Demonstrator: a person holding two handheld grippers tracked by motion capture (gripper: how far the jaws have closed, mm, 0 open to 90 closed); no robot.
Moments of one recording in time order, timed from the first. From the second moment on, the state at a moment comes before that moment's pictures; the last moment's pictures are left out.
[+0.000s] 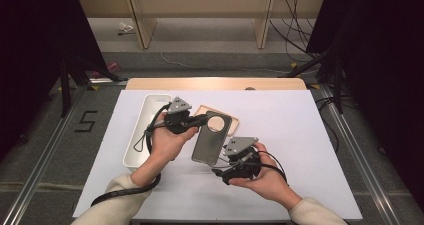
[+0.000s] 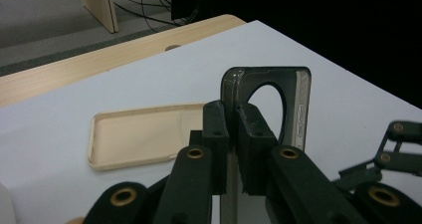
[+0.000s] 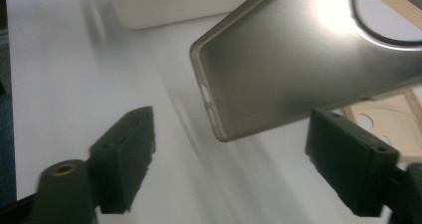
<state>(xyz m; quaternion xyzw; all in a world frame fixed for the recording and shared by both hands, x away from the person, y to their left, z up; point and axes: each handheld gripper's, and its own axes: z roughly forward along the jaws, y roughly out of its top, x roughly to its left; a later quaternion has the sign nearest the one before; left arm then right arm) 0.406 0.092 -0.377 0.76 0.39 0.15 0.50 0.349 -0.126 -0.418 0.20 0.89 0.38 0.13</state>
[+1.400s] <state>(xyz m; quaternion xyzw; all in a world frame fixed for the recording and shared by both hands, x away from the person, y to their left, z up) 0.386 0.137 -0.365 0.72 0.38 0.19 0.56 0.350 -0.181 -0.412 0.28 0.83 0.47 0.16</state>
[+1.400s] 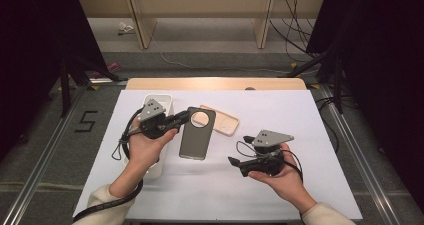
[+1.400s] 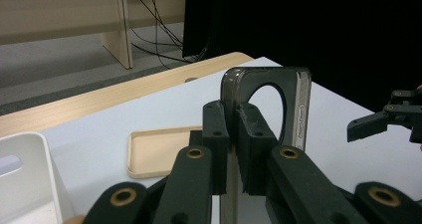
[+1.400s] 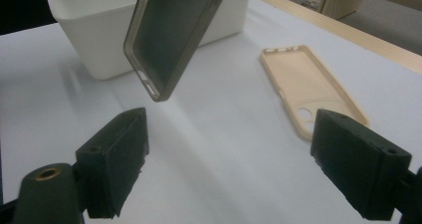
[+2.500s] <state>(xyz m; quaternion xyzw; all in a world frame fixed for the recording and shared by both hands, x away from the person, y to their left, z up) 0.391 0.177 -0.336 0.68 0.39 0.22 0.58 0.346 -0.213 -0.412 0.31 0.81 0.47 0.17</state>
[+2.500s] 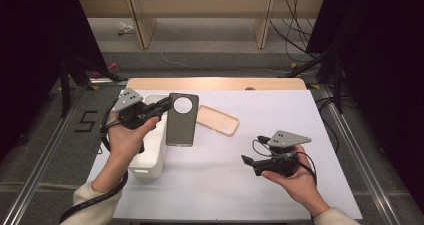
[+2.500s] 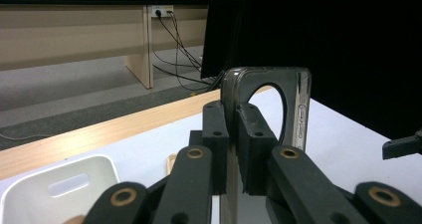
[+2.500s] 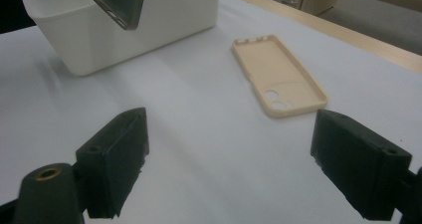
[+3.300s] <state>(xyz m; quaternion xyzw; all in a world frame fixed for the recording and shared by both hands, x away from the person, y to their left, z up) 0.396 0.210 -0.323 0.67 0.40 0.24 0.58 0.345 -0.221 -0.411 0.32 0.81 0.47 0.18</state>
